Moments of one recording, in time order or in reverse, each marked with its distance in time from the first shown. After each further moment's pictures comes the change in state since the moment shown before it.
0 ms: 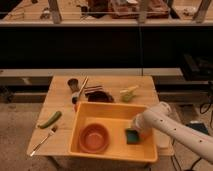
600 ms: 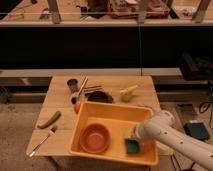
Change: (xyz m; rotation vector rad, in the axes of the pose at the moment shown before) arm -0.058 -0.024 -0.021 0.022 -0.013 -0.066
